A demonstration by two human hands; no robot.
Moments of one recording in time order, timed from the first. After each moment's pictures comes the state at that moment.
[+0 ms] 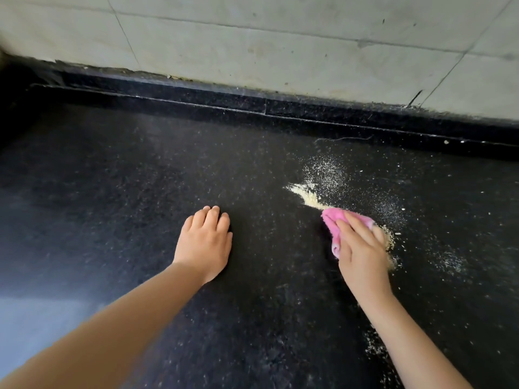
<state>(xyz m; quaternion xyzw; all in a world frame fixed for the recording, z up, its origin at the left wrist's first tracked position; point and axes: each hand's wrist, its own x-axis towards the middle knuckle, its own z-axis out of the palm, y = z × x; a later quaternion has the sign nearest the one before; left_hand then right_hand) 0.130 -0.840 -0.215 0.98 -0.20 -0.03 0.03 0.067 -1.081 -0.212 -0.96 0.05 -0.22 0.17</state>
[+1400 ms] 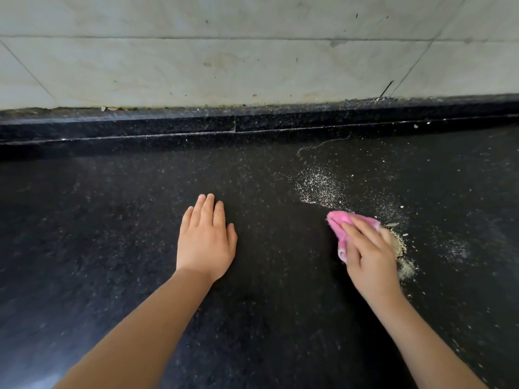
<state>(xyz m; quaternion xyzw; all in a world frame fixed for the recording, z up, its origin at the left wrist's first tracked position) 0.229 -0.855 -0.218 0.96 -0.24 -0.06 0.13 0.102 -1.068 -0.223 -0.95 0.17 -0.21 0.12</state>
